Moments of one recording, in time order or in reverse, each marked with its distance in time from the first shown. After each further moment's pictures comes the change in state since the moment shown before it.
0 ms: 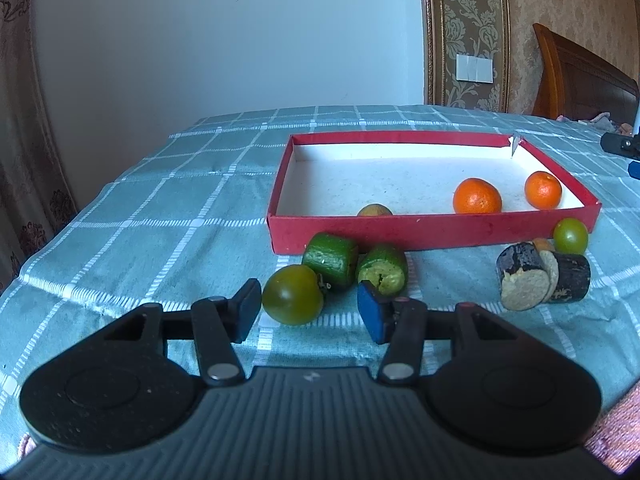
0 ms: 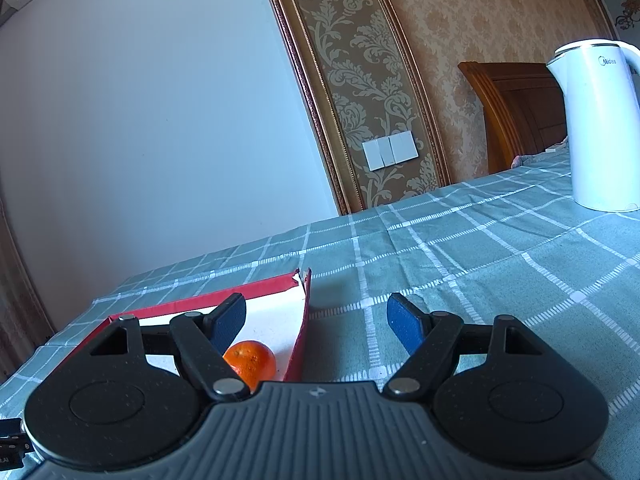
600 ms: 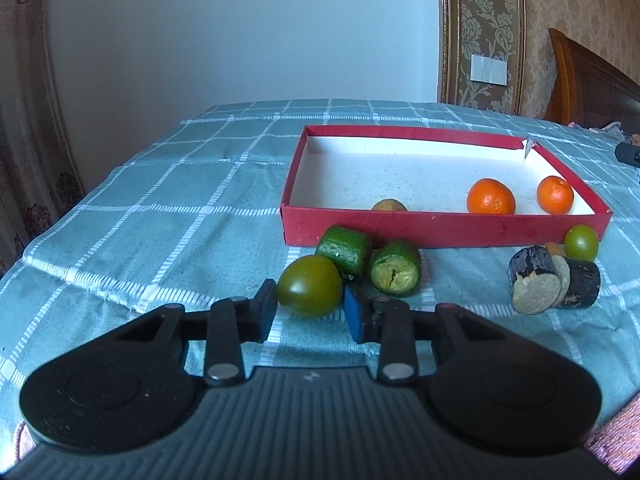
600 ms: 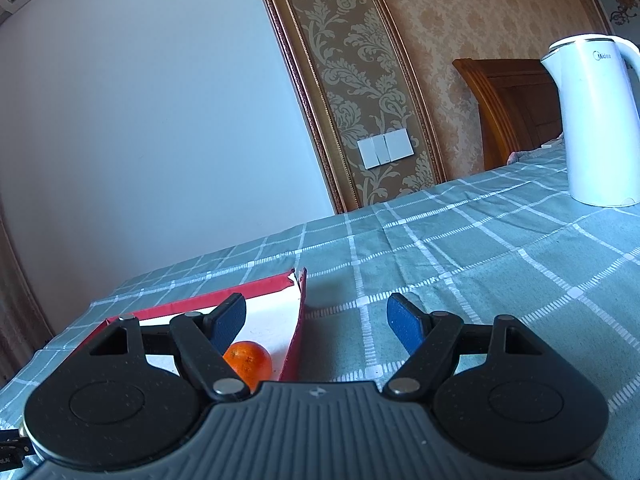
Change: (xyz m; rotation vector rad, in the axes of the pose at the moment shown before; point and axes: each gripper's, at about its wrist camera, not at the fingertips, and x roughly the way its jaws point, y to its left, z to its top) left arm 0.003 0.005 -0.002 -0.050 0.014 0.020; right arm 0.002 -0.003 0.001 0.016 0.000 -0.008
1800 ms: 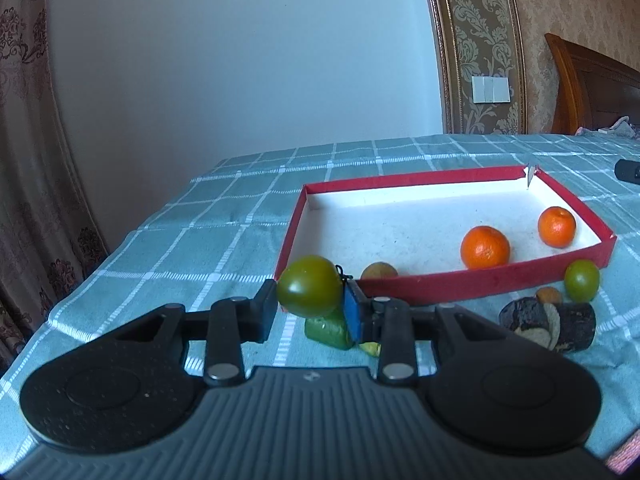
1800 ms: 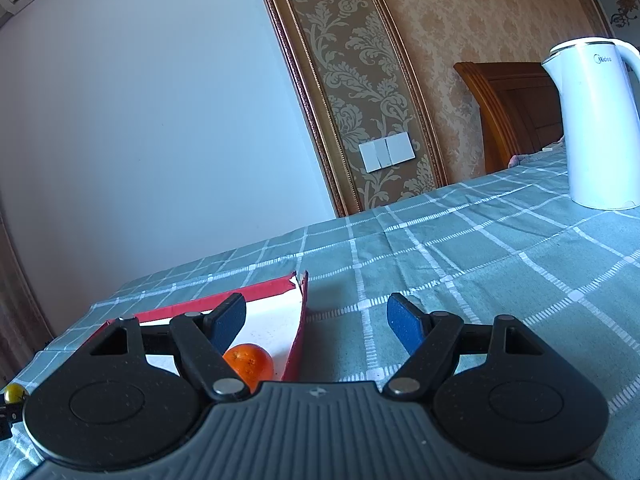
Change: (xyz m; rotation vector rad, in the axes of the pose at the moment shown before) left arm -0.011 -0.029 0.029 0.092 -0.115 0.082; right arm -0.001 0.001 0.000 -0.004 -0.012 0.006
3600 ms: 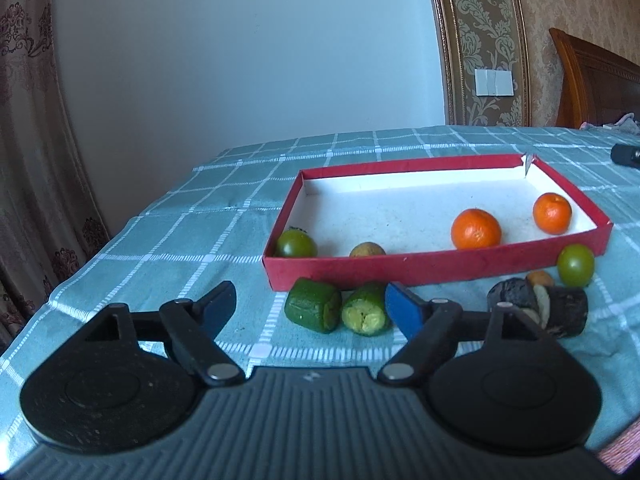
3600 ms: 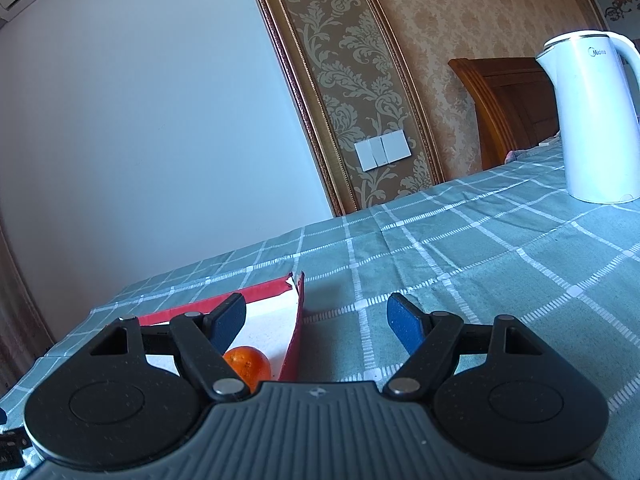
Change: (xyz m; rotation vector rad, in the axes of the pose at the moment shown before) left arm -0.003 -0.013 -0.019 -0.011 0.021 0.031; right arm 0.000 -0.004 -0.002 0.025 -0.005 -0.003
